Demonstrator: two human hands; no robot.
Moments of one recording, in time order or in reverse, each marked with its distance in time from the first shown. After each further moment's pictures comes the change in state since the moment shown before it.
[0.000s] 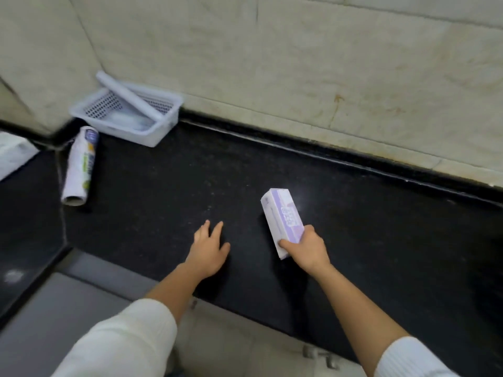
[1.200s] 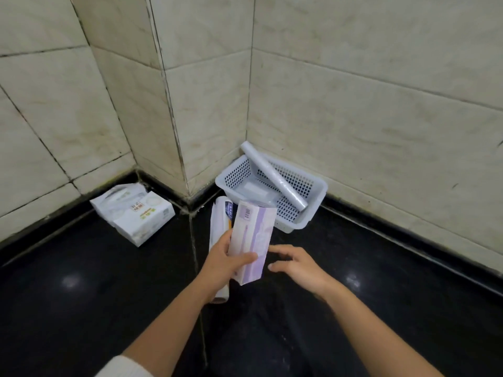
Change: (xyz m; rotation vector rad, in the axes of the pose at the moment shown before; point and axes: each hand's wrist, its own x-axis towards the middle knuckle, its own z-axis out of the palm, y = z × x) left_hand 0.119 -0.235 -0.306 -1.014 0.185 0.009; right_hand 0.080 -0.400 0.245 0.162 -0.624 -0.444
